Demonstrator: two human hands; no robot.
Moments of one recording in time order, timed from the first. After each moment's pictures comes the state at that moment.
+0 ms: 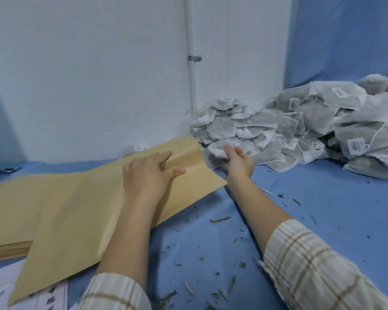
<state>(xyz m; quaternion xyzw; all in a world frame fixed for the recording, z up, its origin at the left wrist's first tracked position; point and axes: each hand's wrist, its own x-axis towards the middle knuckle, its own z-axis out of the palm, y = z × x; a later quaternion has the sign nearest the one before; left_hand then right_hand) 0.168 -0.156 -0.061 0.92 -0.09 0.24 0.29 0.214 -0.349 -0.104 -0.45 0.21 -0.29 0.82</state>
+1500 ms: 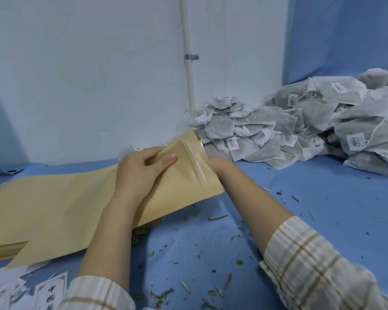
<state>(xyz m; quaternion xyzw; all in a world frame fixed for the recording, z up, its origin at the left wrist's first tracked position) 0.160 -0.145 -0.051 0.84 -0.14 0.19 0.48 0.169 -0.321 -0.040 -0.91 -0.15 0.10 0.37</state>
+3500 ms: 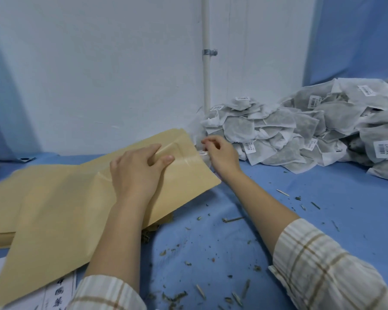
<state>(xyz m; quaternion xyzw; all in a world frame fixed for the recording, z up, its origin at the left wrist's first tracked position) 0.171 -0.127 -0.066 0.88 -0.05 0.33 0.33 0.214 -0.304 -0.074 -0.79 -0.01 -0.24 0.56</state>
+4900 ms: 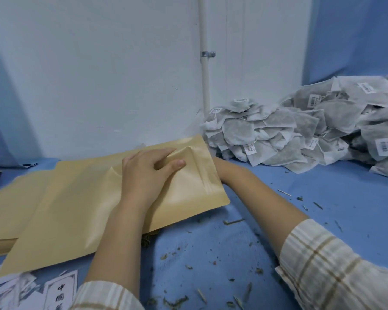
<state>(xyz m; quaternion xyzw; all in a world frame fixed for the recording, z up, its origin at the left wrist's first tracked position) 0.166 -0.133 -0.062 0.85 -0.16 0.31 0.39 0.191 -0.296 -0.053 -0.87 -0.11 0.03 0.48</state>
